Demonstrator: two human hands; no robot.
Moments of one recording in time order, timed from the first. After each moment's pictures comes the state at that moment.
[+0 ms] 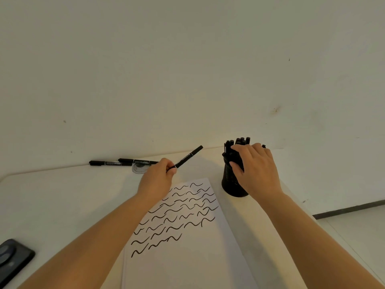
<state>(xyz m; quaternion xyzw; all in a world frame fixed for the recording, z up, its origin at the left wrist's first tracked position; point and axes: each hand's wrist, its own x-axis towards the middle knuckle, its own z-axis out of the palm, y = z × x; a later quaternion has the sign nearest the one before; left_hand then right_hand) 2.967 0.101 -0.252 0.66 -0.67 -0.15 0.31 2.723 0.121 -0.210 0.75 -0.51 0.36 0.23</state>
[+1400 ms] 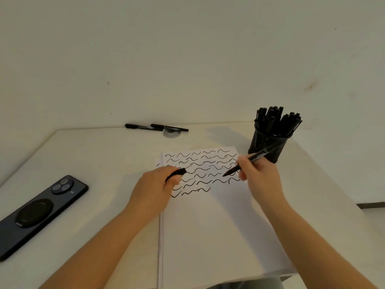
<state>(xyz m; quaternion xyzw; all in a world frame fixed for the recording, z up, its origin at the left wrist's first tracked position) 3.013 0.256 -0.261 0.65 -0.67 -0.15 0.32 2.791 0.211 -0.249 0.53 -0.56 0.52 -0.36</state>
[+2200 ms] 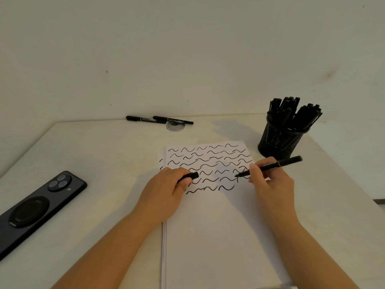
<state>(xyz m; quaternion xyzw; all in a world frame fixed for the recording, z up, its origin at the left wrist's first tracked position) 3.010 0.247 -0.284 0.61 -0.72 -0.14 0.30 2.788 0.216 -0.281 0.54 -0.58 0.52 -0.30</state>
